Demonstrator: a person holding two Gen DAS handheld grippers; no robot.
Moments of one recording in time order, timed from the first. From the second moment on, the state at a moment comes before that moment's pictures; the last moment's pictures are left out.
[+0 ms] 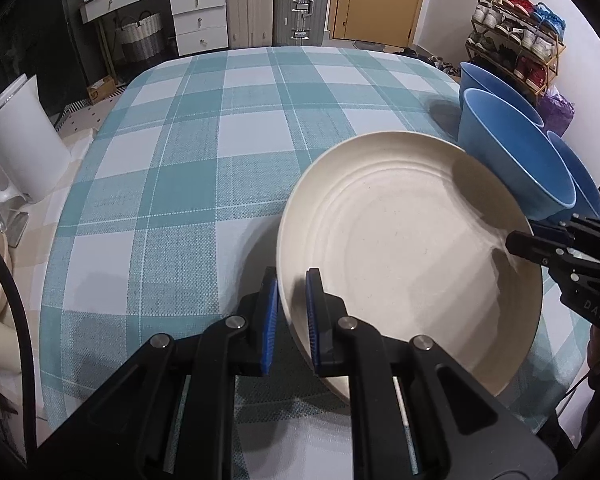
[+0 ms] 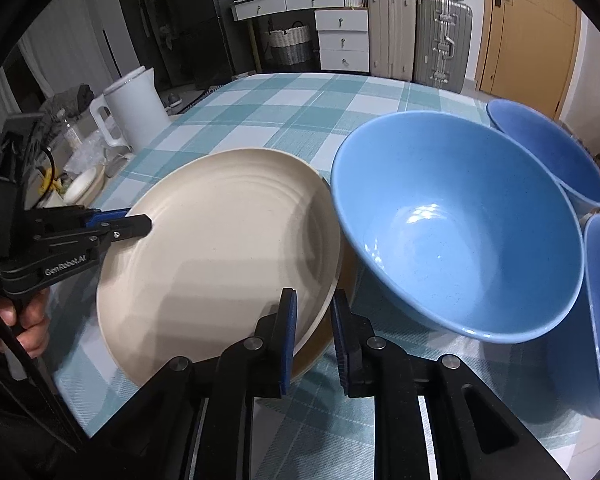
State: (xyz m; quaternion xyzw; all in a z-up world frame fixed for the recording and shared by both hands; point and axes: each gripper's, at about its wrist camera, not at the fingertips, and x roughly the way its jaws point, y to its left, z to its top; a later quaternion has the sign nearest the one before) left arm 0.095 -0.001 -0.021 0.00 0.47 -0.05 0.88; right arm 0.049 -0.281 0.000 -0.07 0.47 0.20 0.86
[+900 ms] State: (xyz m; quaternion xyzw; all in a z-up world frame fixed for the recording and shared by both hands) left arm 0.097 -0.012 -0.032 0.04 0.48 -0.05 0.88; right arm 0.040 -0.272 -0.011 -0.13 0.45 0.17 0.87
